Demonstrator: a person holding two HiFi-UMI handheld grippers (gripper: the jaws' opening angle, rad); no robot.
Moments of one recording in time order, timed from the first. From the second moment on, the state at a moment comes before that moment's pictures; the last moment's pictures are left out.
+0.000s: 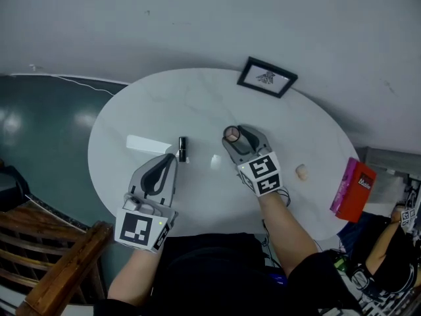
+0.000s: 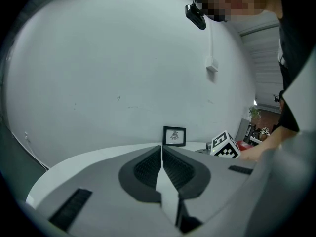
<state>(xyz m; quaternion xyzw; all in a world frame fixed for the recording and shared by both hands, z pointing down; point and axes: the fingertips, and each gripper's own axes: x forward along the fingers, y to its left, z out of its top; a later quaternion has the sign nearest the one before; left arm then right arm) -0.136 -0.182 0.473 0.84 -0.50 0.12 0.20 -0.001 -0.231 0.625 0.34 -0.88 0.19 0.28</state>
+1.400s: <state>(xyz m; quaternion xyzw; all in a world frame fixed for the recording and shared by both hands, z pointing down) -0.199 -0.117 0.434 0.83 -0.53 0.08 0.17 -0.071 -0.173 0.552 0.31 -0.89 0.13 0.31</state>
